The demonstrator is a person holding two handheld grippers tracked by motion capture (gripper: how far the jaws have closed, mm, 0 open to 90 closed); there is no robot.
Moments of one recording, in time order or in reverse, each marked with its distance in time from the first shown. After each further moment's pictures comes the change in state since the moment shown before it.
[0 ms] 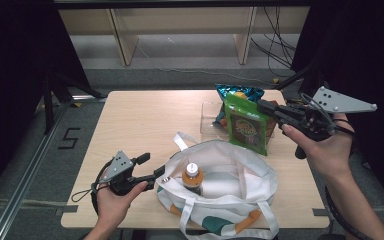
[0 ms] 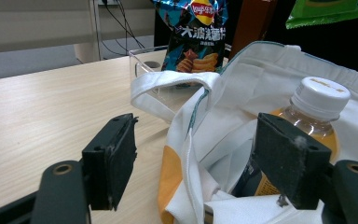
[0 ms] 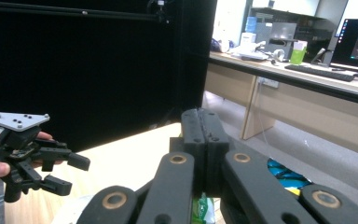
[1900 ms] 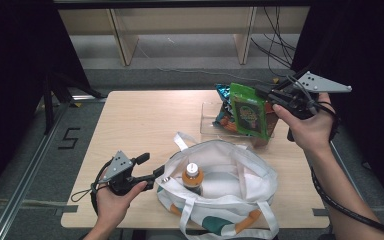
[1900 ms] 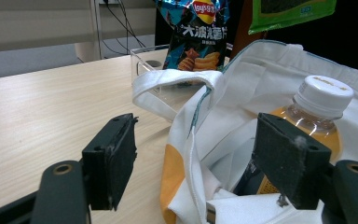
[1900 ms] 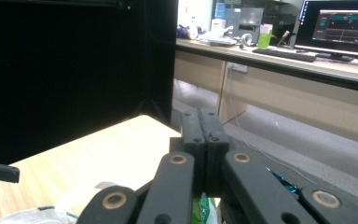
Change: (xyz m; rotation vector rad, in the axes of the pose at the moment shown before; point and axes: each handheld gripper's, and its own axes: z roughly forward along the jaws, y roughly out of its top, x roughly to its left) left arm 0.001 -0.001 -0.001 0.003 0.004 -0.003; right arm -0.044 -0.014 0.039 0.052 -0.105 0.036
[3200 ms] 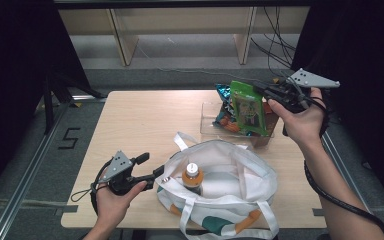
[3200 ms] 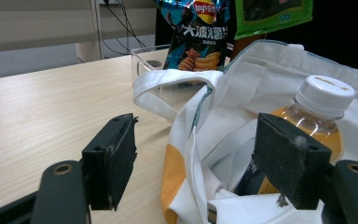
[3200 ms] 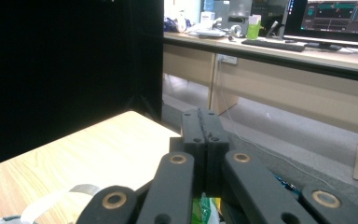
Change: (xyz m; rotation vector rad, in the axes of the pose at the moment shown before) left arm 0.000 0.000 0.000 0.001 -0.001 0.000; right arm -0.017 -0.010 0.023 0.022 -0.036 0.021
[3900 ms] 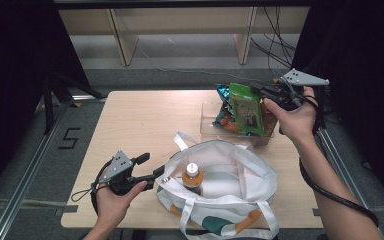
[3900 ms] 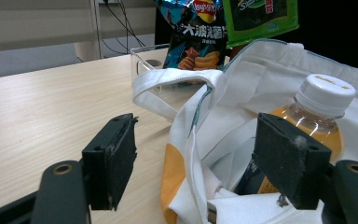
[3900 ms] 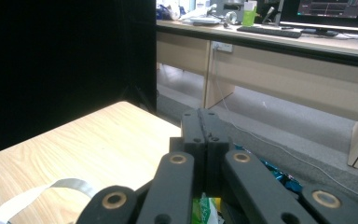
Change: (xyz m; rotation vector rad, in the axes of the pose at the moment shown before) left arm 0.000 0.000 0.000 0.002 0.000 -0.001; right arm -0.009 -0.010 0.018 0.048 -0.043 0.016
